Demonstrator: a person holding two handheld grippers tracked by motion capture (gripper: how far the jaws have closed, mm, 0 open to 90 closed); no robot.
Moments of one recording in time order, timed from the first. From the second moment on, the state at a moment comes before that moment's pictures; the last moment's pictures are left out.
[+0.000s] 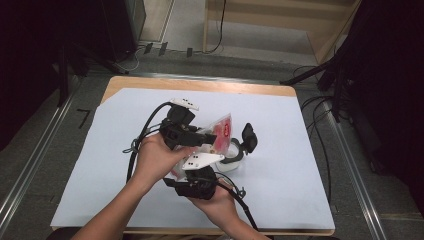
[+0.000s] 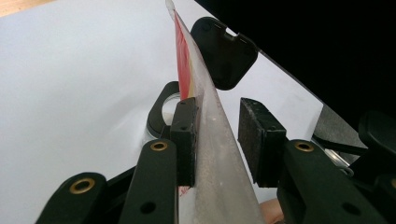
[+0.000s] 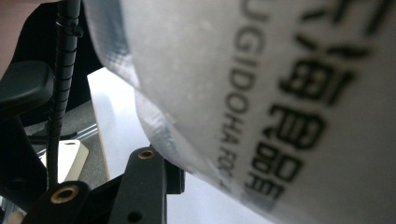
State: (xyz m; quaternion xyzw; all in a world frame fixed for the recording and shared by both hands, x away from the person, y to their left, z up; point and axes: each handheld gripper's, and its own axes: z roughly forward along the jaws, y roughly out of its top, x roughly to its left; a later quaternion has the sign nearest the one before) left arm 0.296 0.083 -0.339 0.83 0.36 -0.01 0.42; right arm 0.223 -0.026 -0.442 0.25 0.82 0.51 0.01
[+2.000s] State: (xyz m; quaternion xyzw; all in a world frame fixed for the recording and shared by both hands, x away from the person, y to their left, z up) left arm 0.298 0.080 -0.338 0.84 0.36 -0.02 0.41; right arm 0.224 -0.026 -0.441 0.25 0.82 0.51 0.01
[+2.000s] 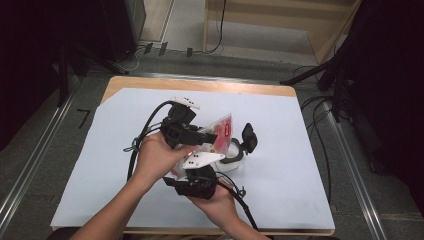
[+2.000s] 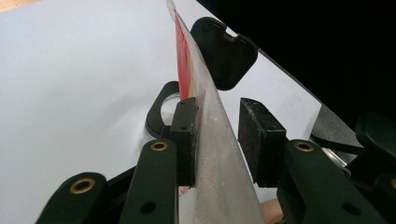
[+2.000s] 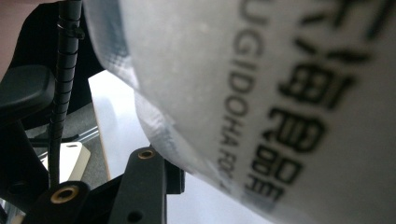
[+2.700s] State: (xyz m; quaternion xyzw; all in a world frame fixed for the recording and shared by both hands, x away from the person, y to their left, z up) left arm 0.303 0.083 -0.338 0.83 0.37 -0.03 0.41; right arm 0.225 -0.024 -0.440 0.26 0.82 0.51 0.00
